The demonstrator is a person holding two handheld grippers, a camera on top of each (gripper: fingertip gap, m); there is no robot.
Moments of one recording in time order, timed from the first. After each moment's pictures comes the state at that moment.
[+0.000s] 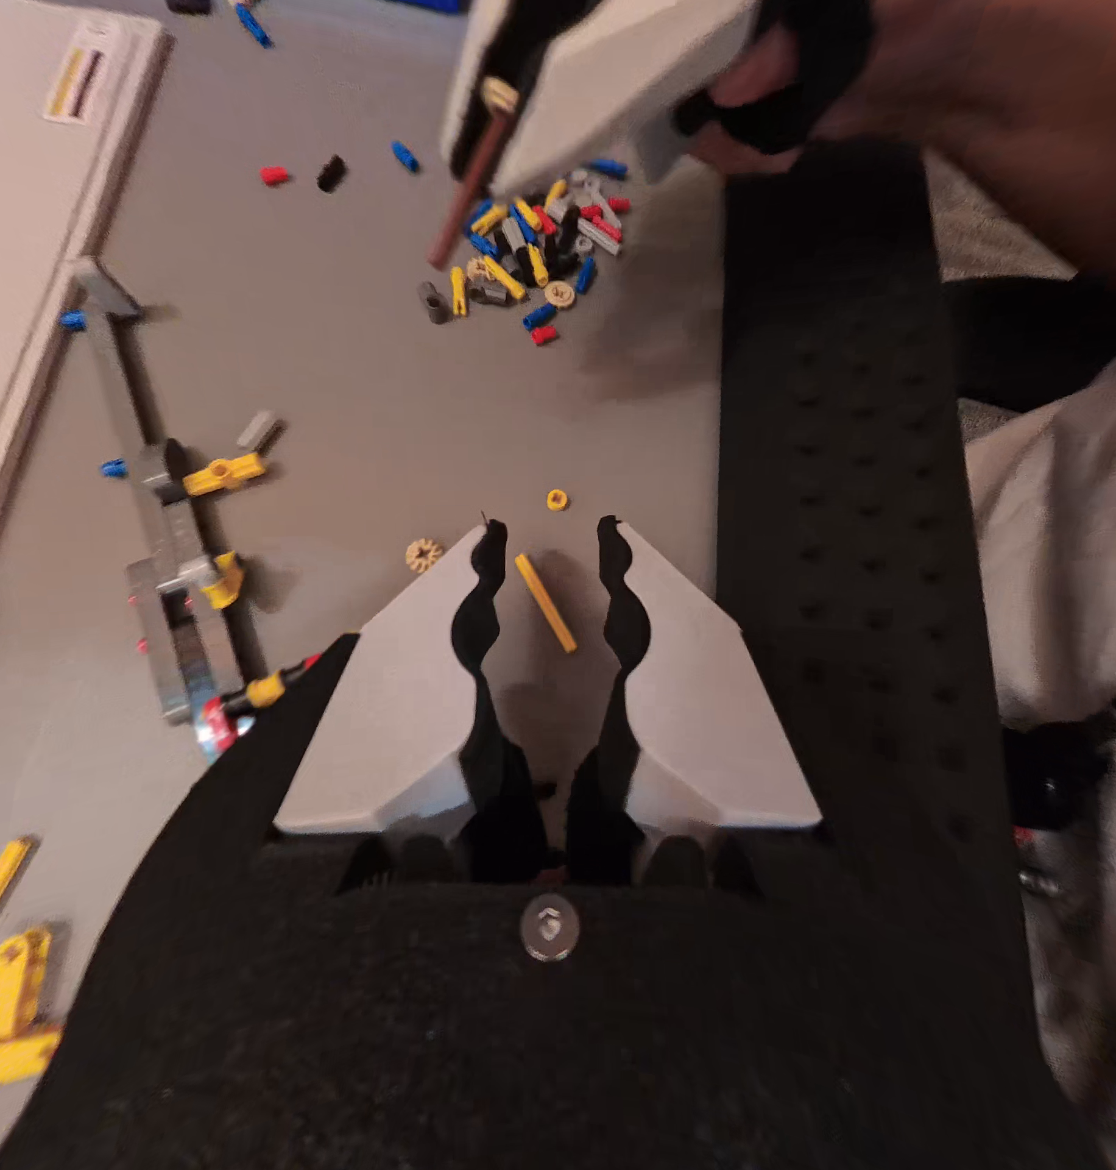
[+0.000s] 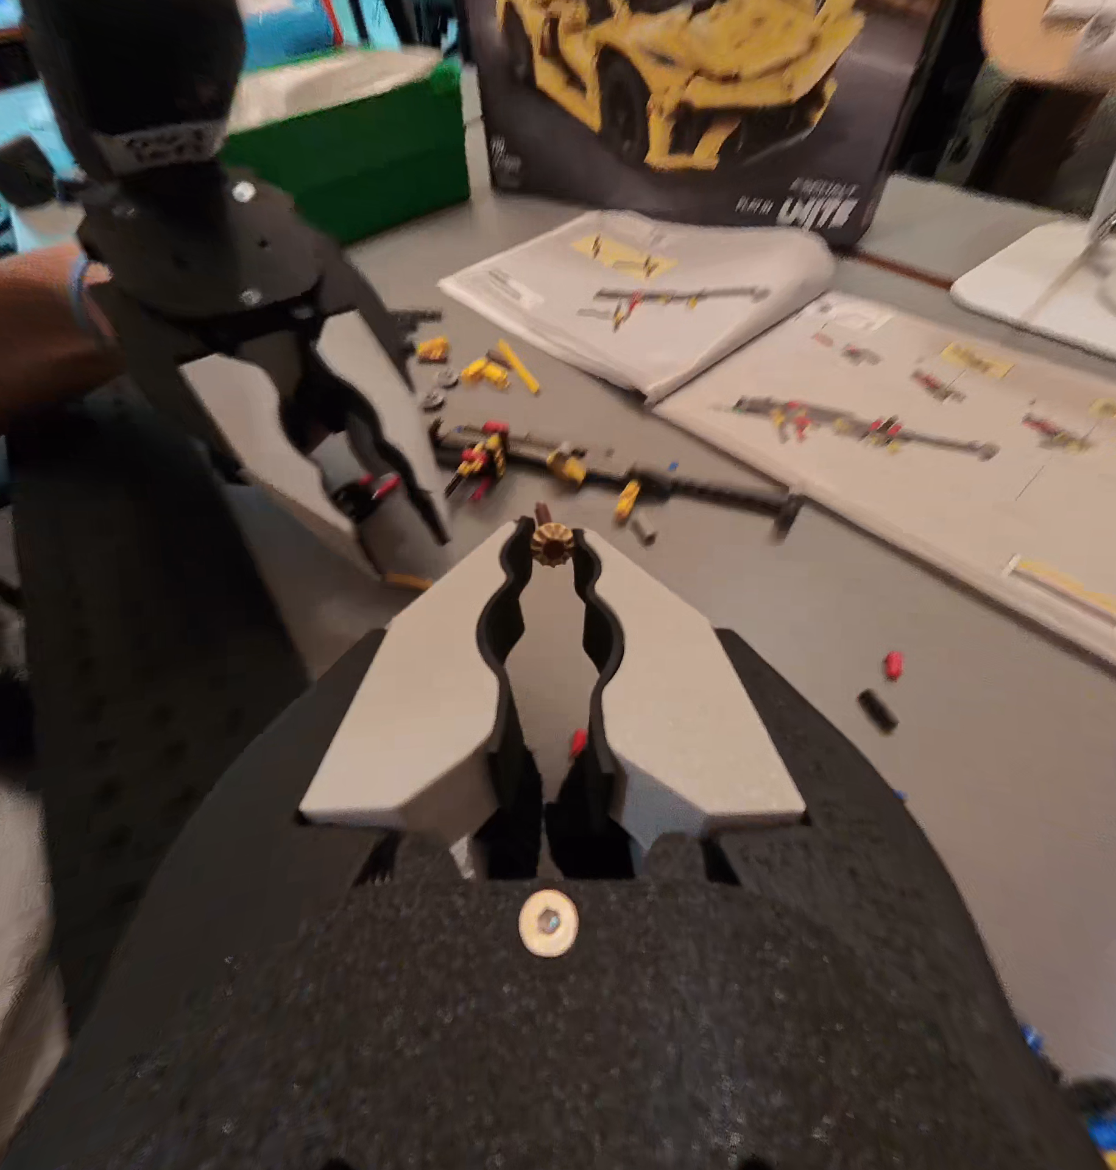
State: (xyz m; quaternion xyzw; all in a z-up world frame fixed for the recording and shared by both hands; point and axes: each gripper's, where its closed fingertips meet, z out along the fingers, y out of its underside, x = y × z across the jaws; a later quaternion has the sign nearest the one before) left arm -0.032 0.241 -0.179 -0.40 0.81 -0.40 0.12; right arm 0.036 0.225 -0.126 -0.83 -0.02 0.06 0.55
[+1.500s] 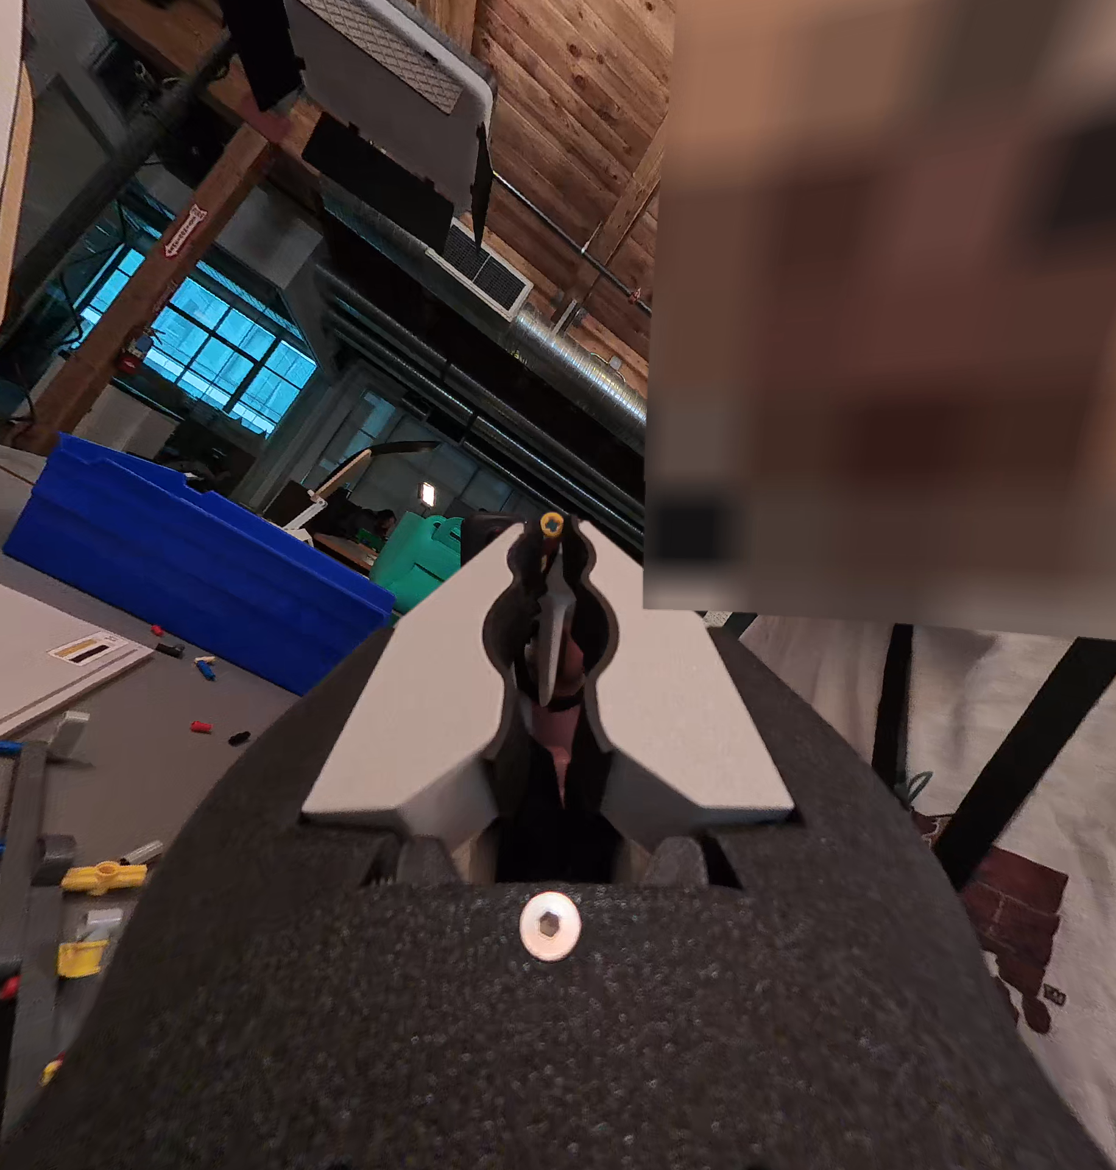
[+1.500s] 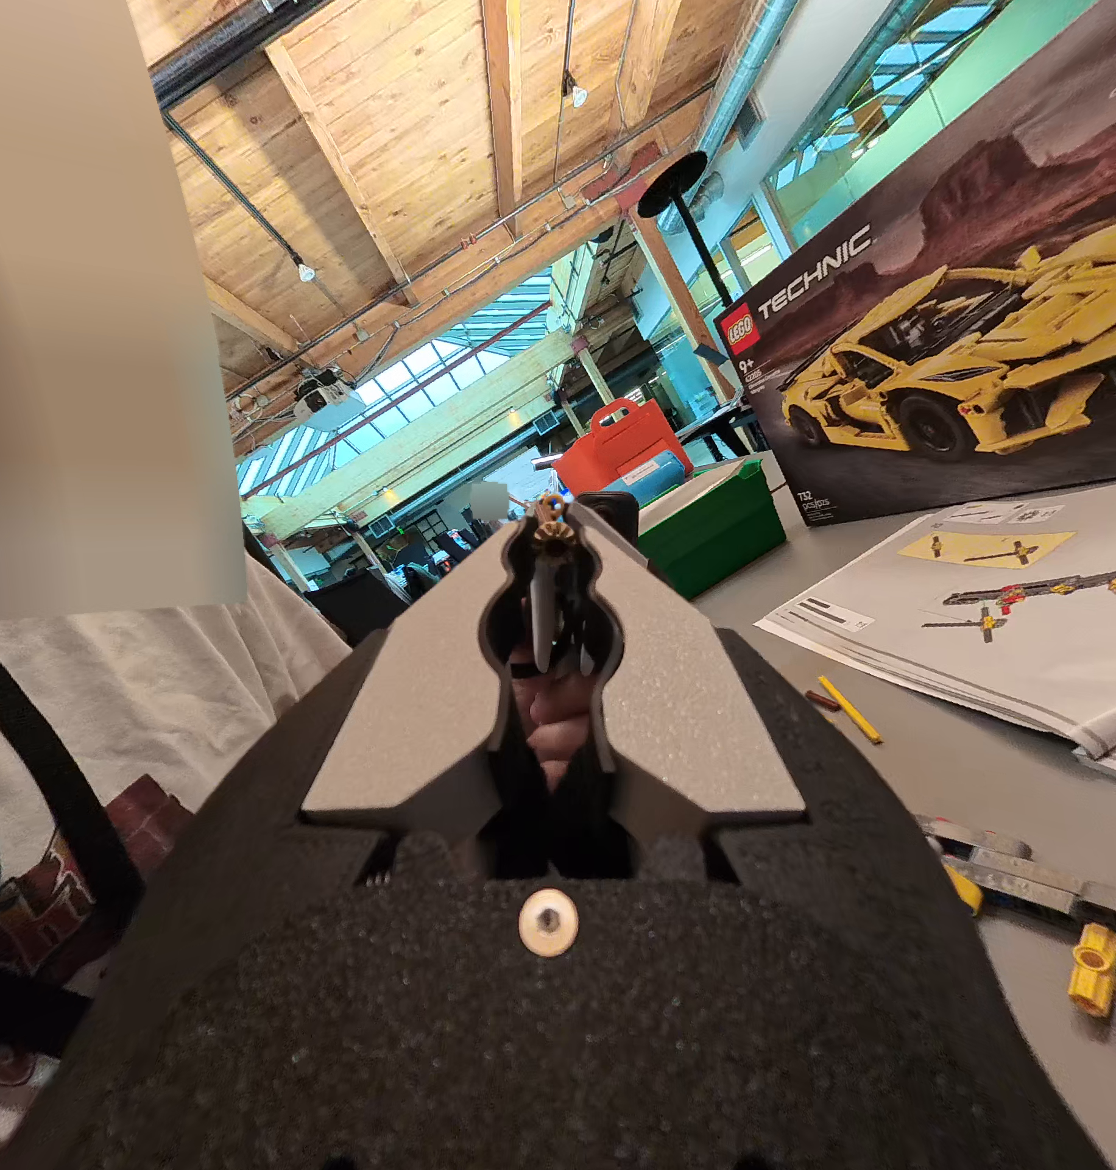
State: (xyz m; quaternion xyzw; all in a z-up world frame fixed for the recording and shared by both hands) left arm -0.027 0.312 -0.014 -0.32 0.35 -0.88 0.07; right arm -0.019 0.303 -0.022 -0.58 0.03 0.41 0.70
